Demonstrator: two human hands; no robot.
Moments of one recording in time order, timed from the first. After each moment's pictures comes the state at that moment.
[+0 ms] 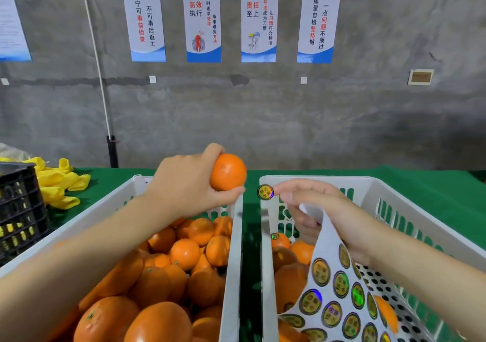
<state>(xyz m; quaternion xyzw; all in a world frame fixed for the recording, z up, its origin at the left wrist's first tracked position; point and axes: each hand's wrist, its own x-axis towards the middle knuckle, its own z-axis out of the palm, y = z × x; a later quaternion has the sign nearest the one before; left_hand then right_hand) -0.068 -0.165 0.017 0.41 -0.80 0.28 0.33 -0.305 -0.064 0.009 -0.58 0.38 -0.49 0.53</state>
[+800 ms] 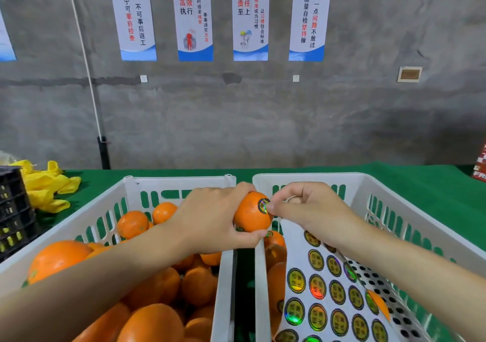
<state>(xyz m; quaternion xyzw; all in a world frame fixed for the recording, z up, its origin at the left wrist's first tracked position) -0.103 -0.139 -0.018 0.35 -0.89 0.14 0.25 -0.305 -0.076 -0.004 -0.64 0.53 -0.46 0.30</state>
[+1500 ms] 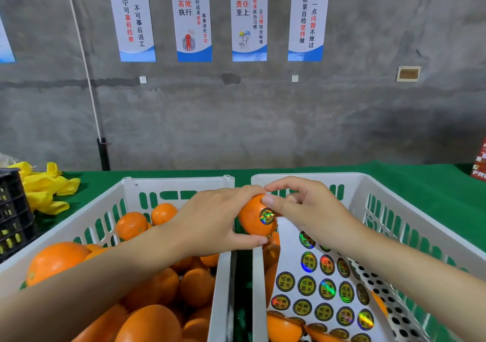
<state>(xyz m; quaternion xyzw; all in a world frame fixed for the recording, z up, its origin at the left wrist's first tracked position) -0.106 -0.134 -0.015 0.31 -0.92 0.08 0.23 -0.314 -0.087 -0.015 -0.72 0.46 -0.47 0.25</state>
